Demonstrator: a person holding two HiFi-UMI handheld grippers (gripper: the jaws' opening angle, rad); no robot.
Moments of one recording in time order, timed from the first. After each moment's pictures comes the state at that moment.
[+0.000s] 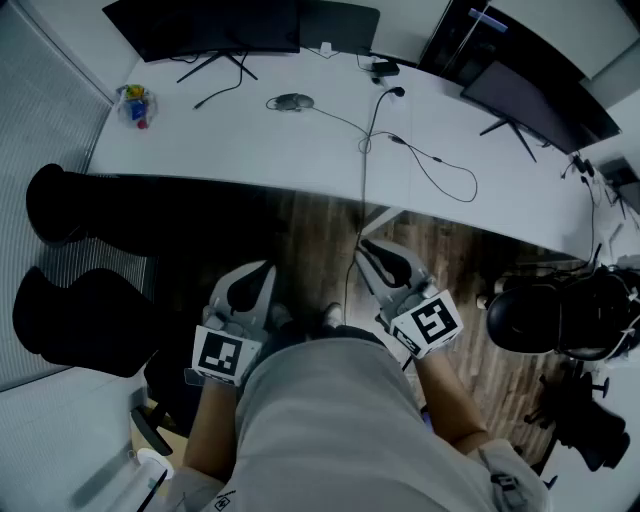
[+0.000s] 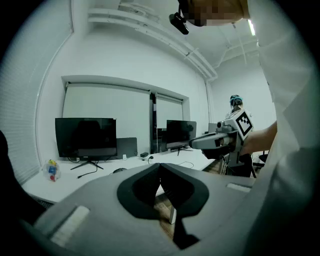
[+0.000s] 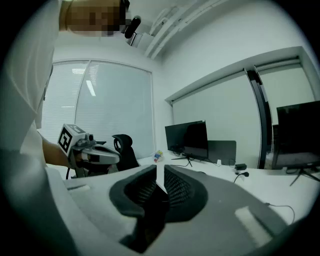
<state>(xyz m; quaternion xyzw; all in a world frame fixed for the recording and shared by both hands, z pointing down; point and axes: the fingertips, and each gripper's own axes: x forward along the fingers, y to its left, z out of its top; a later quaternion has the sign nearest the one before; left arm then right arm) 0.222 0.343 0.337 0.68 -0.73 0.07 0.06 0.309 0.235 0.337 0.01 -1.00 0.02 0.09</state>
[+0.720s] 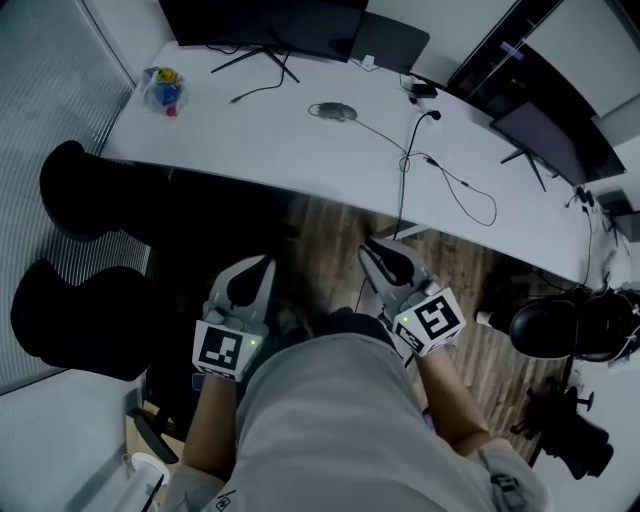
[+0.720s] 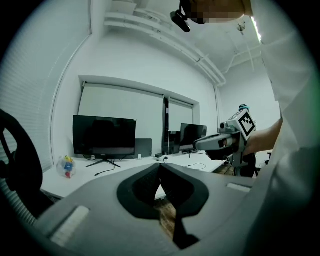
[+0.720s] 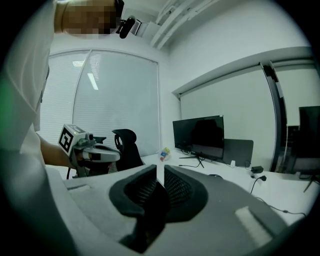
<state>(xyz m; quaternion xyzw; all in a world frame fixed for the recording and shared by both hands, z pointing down) 0.099 0.422 0.348 0.65 -0.75 0.05 0.06 0.191 0.306 0.342 -0.01 -0.99 0.01 0.12</state>
